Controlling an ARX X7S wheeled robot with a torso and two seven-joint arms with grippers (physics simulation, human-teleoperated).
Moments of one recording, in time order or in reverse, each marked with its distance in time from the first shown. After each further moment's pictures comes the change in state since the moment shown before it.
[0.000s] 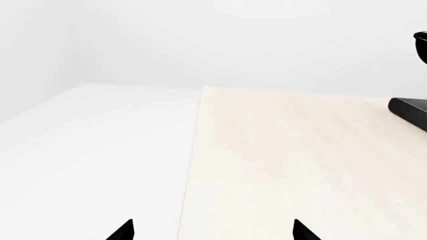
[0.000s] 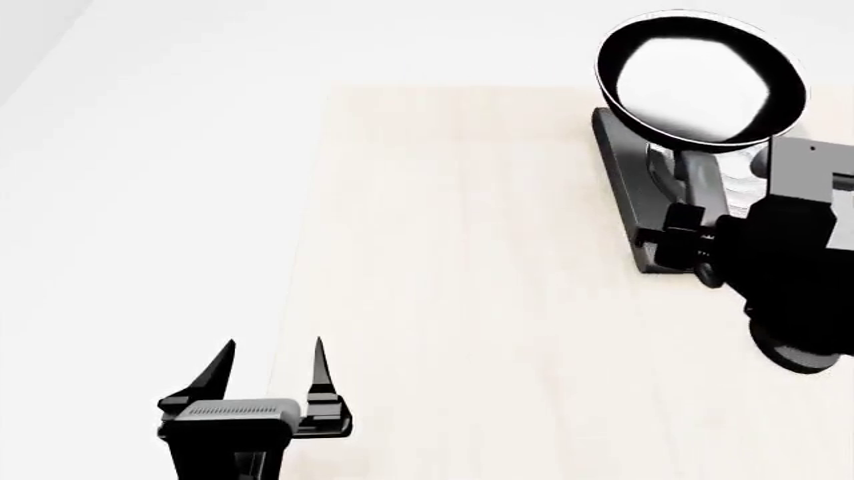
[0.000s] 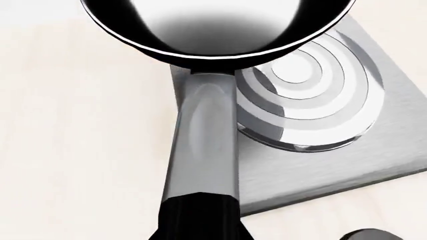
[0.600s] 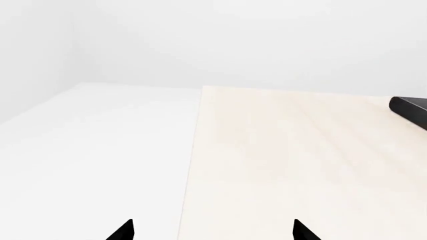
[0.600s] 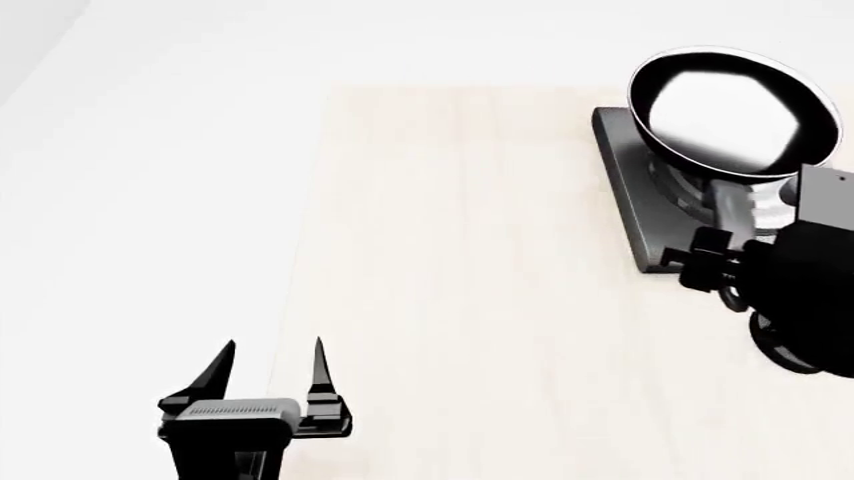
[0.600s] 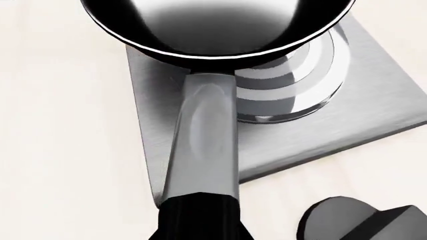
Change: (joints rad) left arm -0.003 -0.003 0.005 -0.005 -0.003 0.002 -0.004; right arm -0.076 0.050 0.043 0.040 0.007 -0.032 -0.012
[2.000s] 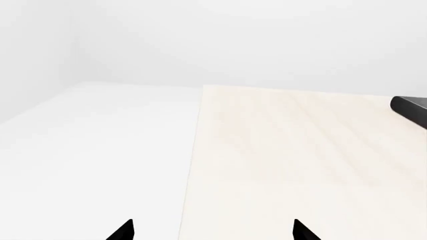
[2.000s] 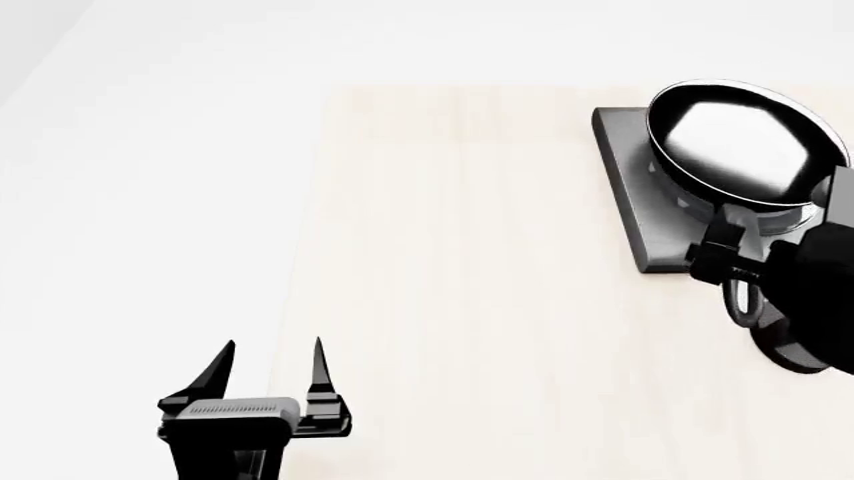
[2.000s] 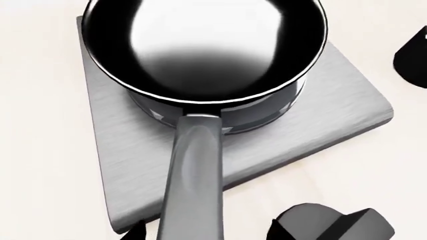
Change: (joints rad) left arm -0.005 -0.008 0.009 -0.002 -0.010 0.001 -0.010; right arm -0.015 0.018 0.012 0.057 -0.079 -0.077 -0.042
